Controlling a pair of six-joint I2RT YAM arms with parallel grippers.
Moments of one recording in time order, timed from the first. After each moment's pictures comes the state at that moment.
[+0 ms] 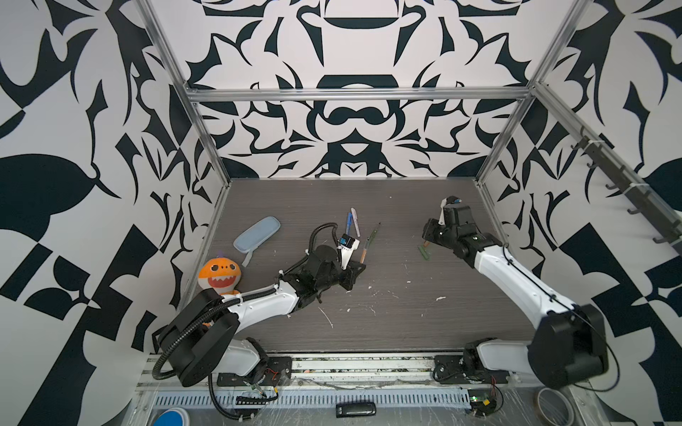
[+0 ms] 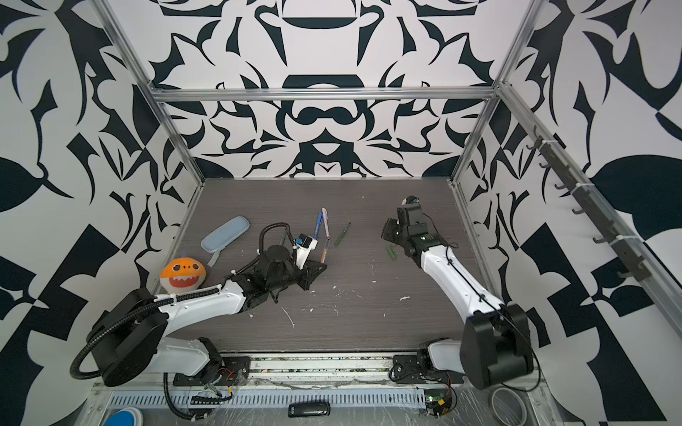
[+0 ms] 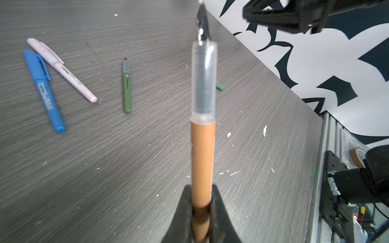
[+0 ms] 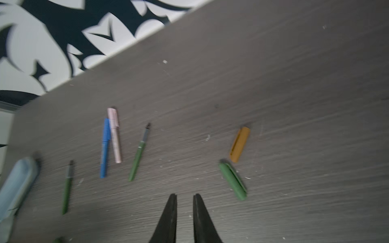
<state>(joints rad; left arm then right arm) -0.81 1.38 0.60 0.34 0.25 -0.31 0.21 1.39 0.98 -0.41 0.01 0.55</state>
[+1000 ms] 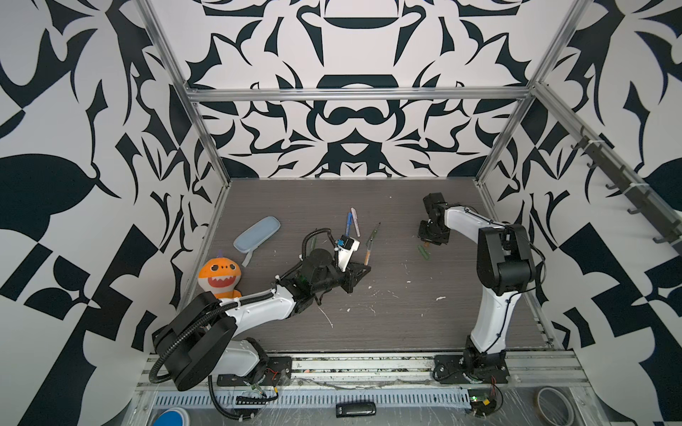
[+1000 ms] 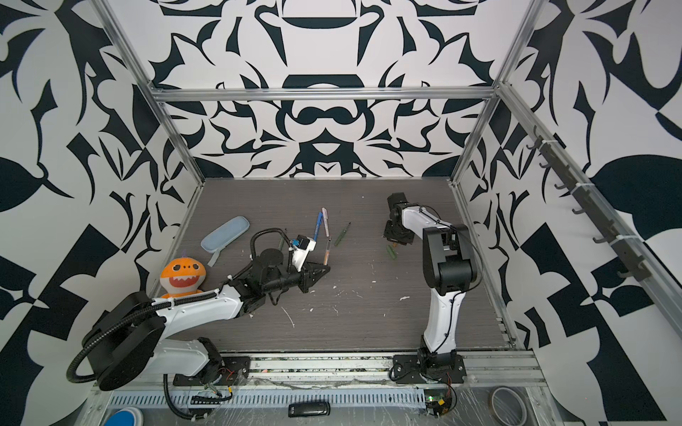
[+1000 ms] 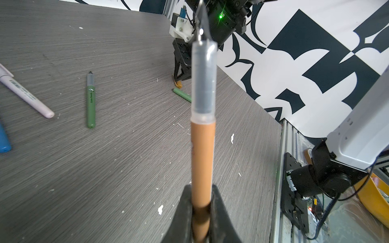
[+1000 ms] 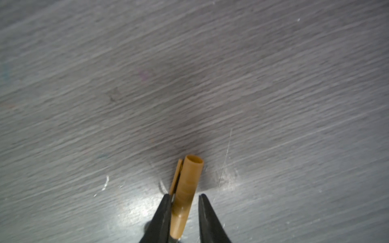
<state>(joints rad) -0.81 1.35 0.53 0.50 0.36 -0.39 0.12 2.00 1.40 -0.70 0.12 0.45</state>
